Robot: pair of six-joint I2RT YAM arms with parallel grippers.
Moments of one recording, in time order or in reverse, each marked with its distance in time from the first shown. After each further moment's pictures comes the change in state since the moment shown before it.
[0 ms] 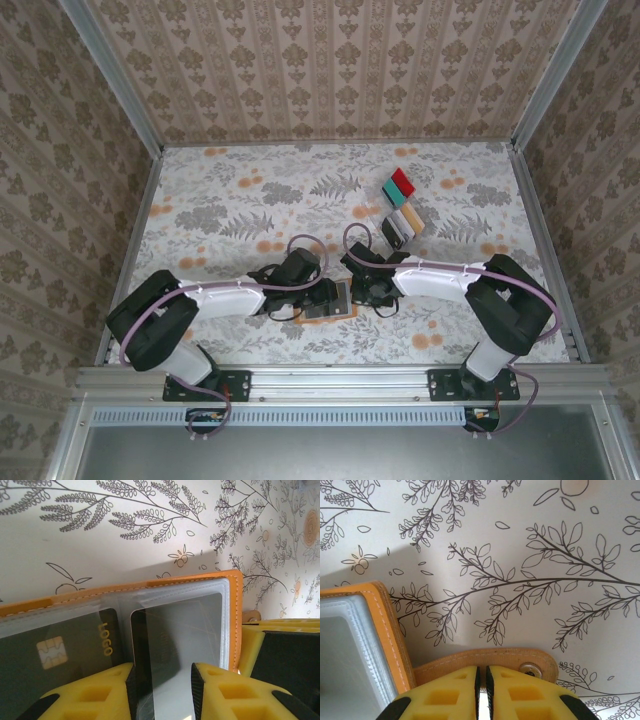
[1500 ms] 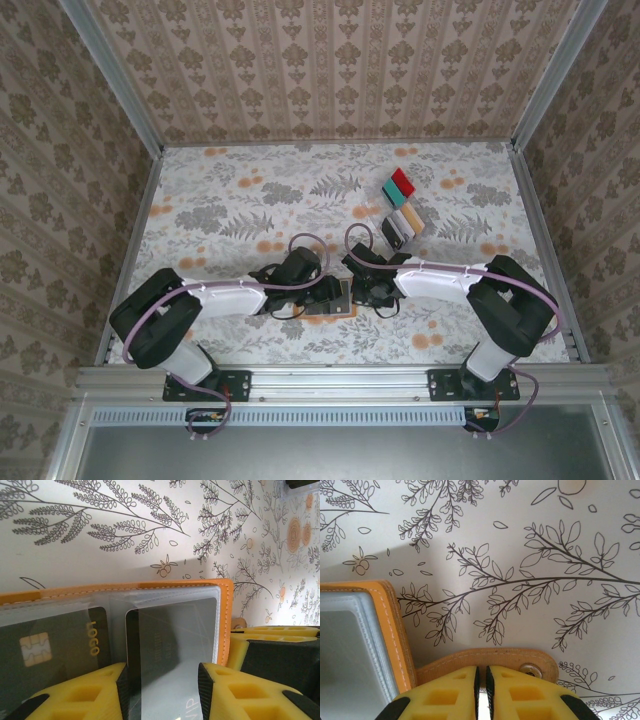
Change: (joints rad) left arm 0.000 0.018 0.000 0.061 0.014 -0.015; right arm -0.001 -0.011 -0.018 0.021 -0.003 0.010
